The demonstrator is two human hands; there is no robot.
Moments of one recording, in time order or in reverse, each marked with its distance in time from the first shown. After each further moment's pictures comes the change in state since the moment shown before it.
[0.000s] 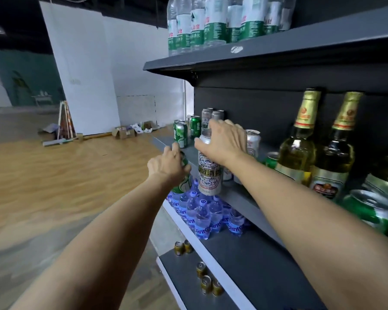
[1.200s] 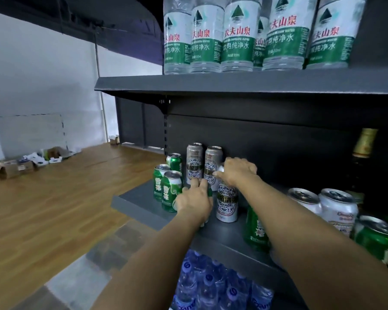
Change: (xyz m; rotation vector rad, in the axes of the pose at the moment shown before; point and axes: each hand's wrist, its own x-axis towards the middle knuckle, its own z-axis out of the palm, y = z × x) left_hand 0.283 -0.026 0.129 -0.240 -0.201 0.515; right_hand 0.233 0.017 0.176 -0.344 -0.398 0.685
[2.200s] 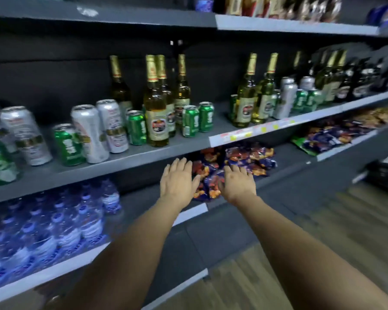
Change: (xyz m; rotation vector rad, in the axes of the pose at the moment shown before) left_hand -0.330 0.213 0.028 -0.193 -0.164 0.969; right_hand -0.501 0.204 0.042 -0.107 -0.041 0.892
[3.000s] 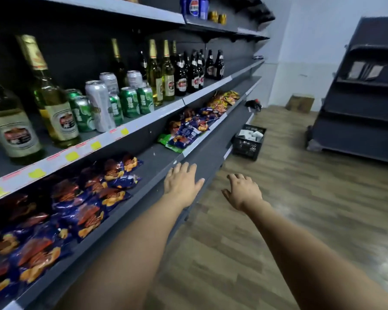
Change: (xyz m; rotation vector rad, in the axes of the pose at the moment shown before) left_hand 0.179 0.499 0.139 -0.111 -0.202 0.607; right_hand 0.011 0.512 -0.011 -0.010 -0.047 0.589
